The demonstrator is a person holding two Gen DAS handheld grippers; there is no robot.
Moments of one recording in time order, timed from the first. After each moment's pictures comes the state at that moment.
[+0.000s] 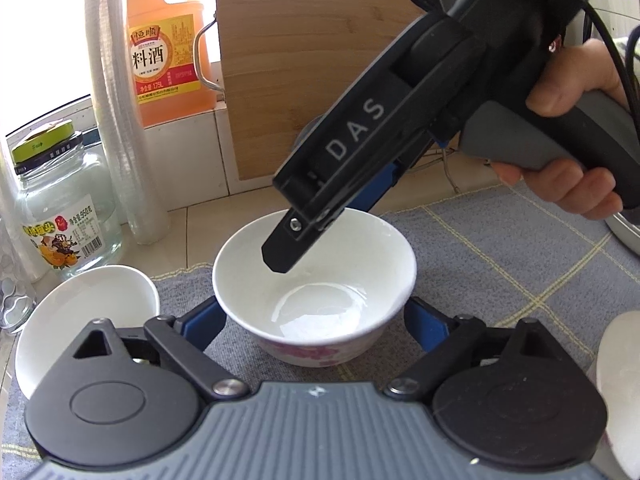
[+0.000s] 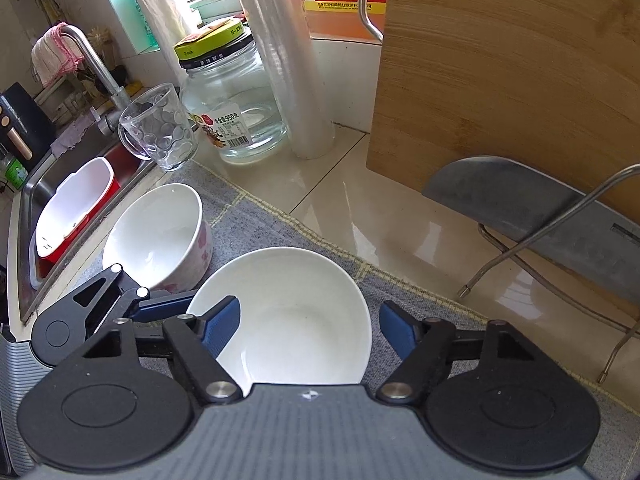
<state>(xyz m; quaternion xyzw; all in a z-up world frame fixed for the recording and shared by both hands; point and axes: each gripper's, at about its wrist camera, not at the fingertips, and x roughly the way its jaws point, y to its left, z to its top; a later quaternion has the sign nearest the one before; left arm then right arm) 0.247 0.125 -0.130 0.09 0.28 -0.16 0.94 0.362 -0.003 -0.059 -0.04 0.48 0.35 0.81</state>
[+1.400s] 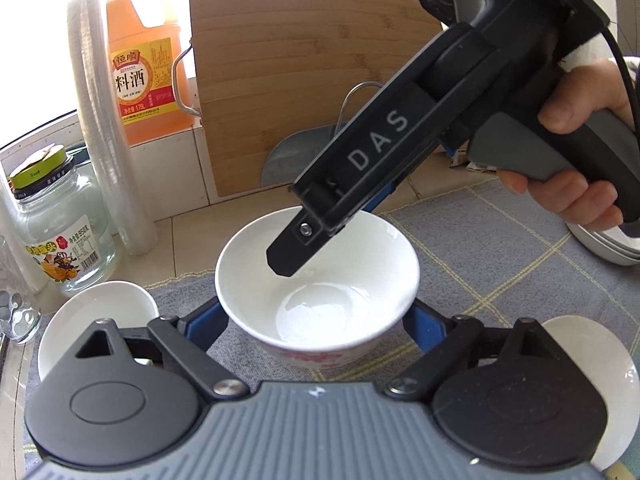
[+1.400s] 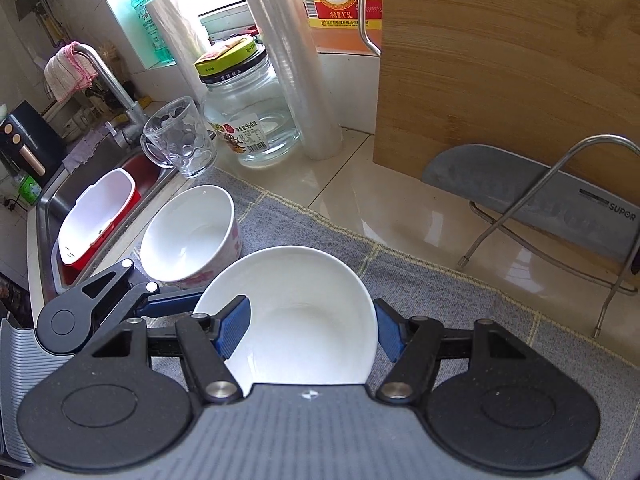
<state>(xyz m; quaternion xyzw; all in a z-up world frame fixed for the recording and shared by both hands) 0.226 0.114 -0.102 0.10 0.30 -0.20 0.93 0.326 -0.024 -0.031 -0.02 0.47 0.34 0.81</state>
